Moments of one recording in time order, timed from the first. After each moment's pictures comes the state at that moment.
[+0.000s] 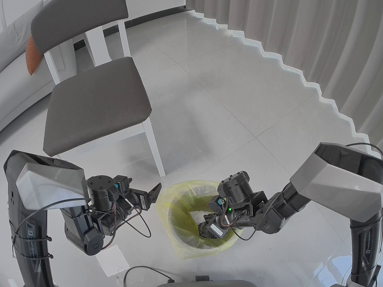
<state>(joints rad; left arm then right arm) -0.37 2.28 -0.48 -1.55 0.03 -0.10 0.68 2.34 -1.08 -0.44 0.04 -0.26</state>
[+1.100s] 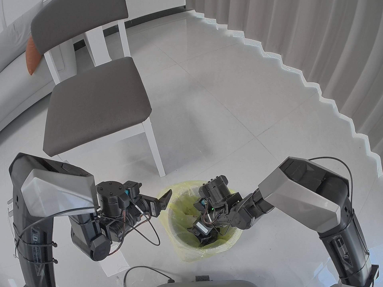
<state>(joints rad) -0.45 2.29 -0.48 -1.55 0.05 -0.10 0.67 2.60 -1.42 -0.30 0.04 -0.25</state>
